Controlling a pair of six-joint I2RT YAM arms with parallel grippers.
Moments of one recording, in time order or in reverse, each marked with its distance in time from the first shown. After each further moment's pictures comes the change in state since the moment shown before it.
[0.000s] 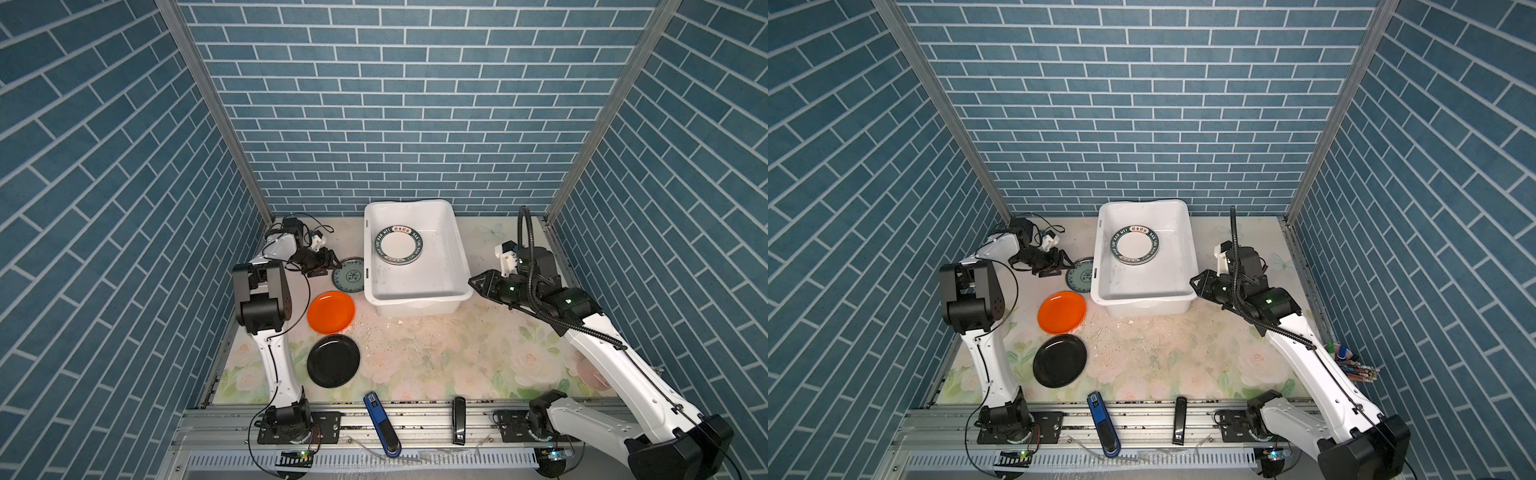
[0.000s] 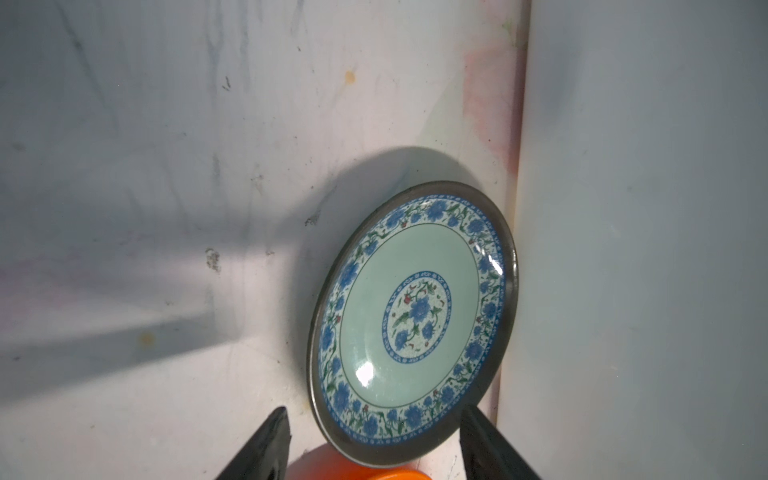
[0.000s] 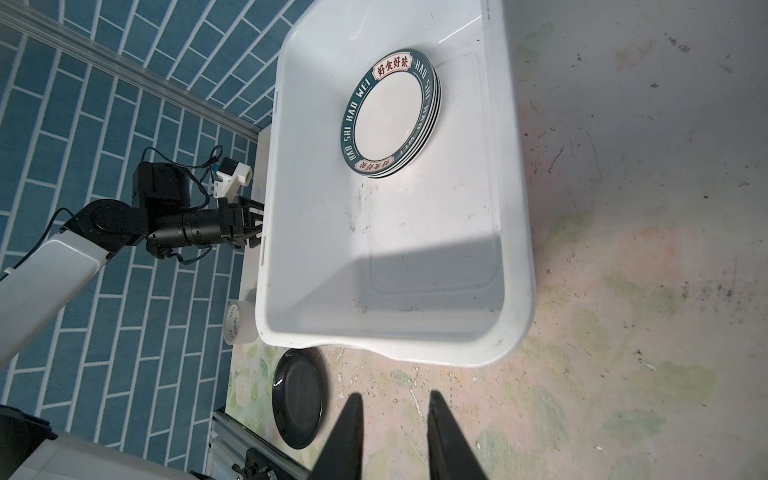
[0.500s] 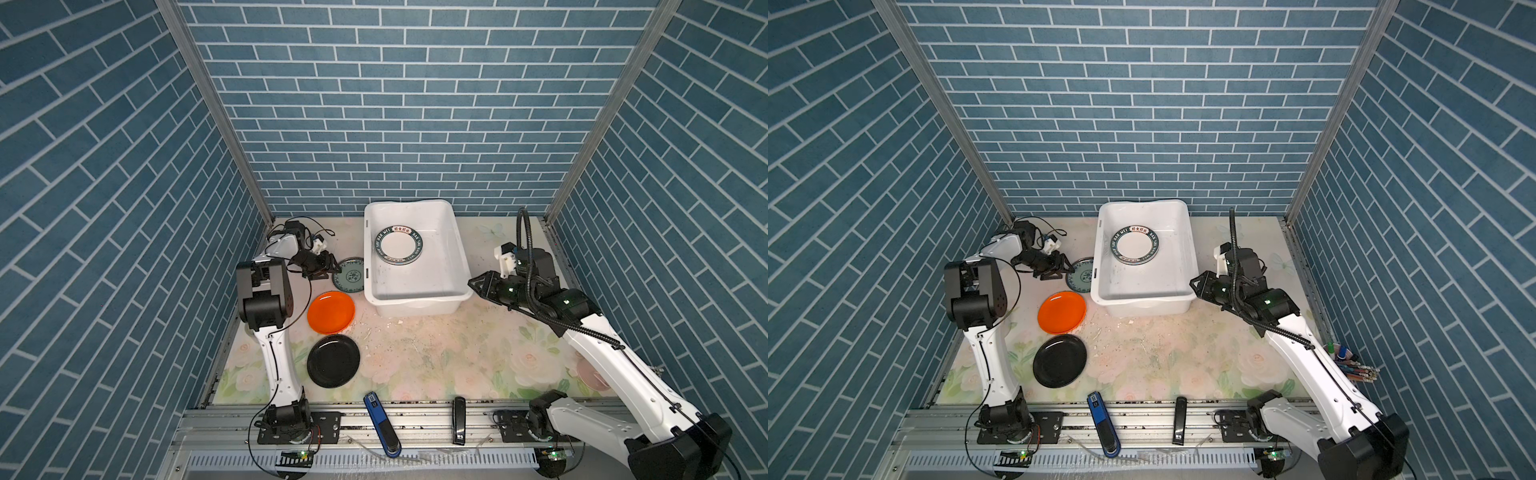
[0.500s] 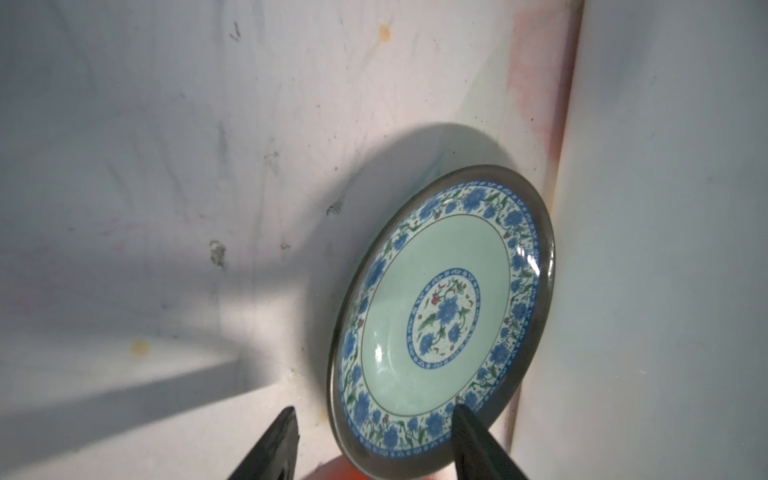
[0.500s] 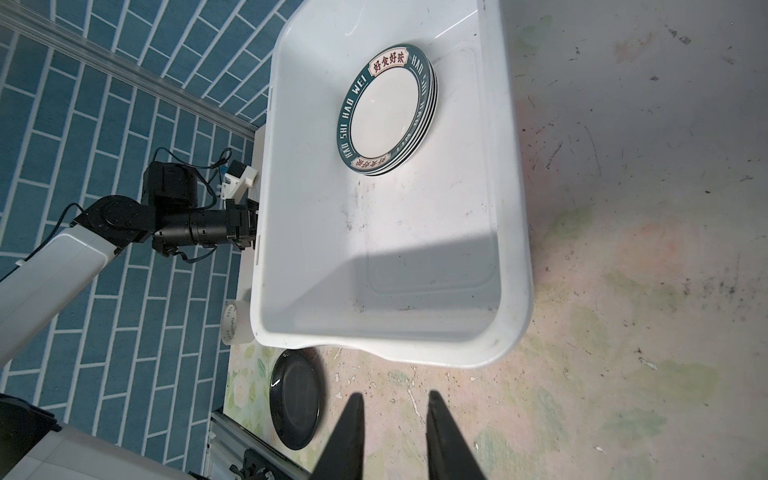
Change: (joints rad) left arm -0.002 0.043 0.022 -0.031 -0.015 0.008; right arm 0.000 0.000 -0.020 0.014 0.000 0.000
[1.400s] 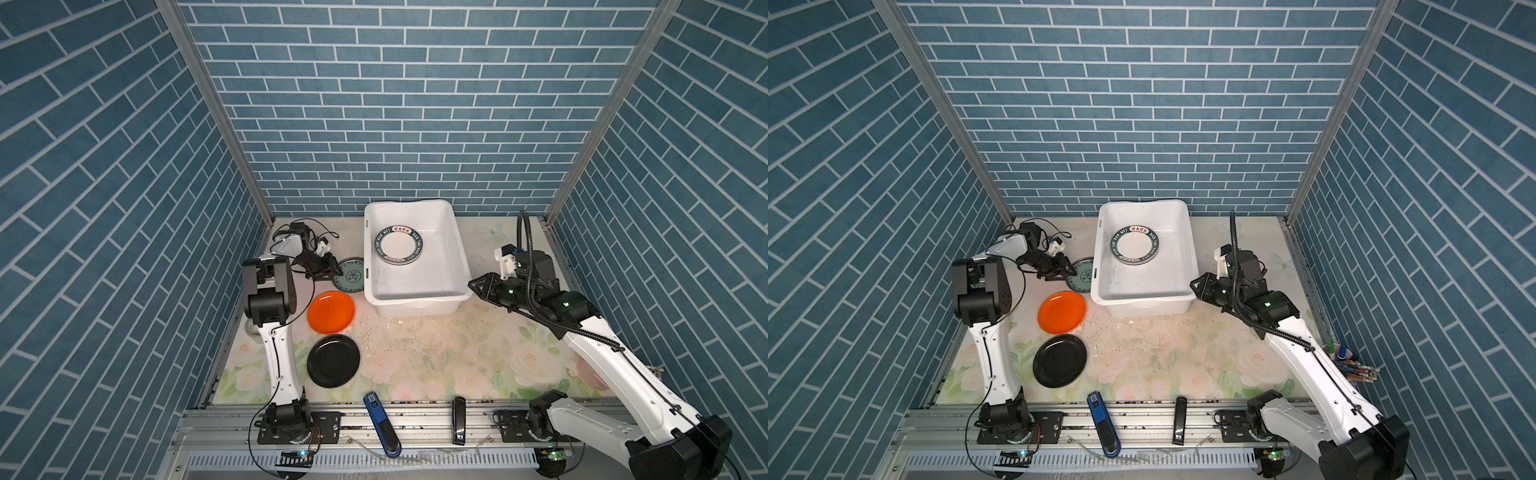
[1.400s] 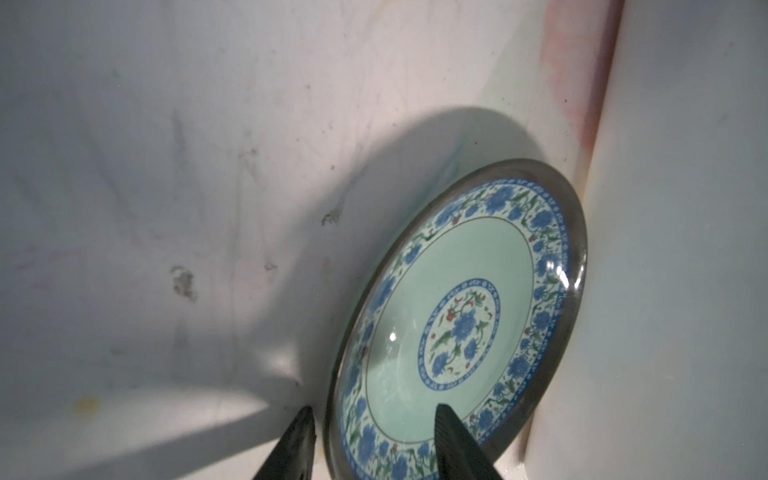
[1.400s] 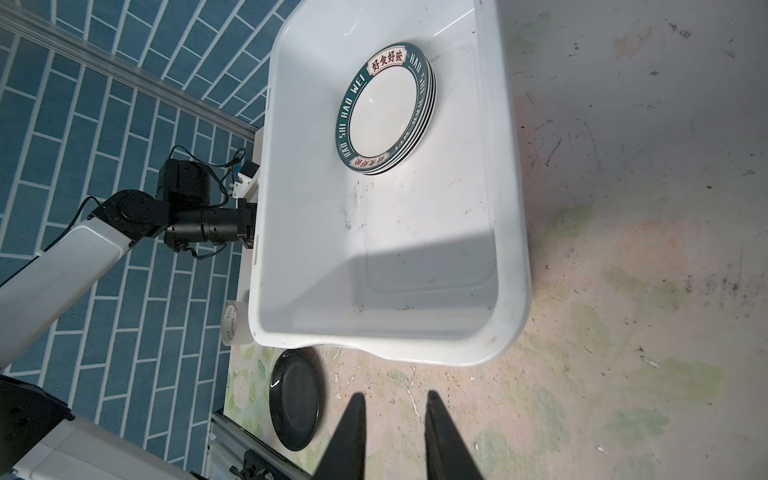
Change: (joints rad) left arm -0.020 0.059 0.040 -0.024 -0.010 0.019; right arm 0.000 -0.014 -0.026 0.019 0.000 0.008
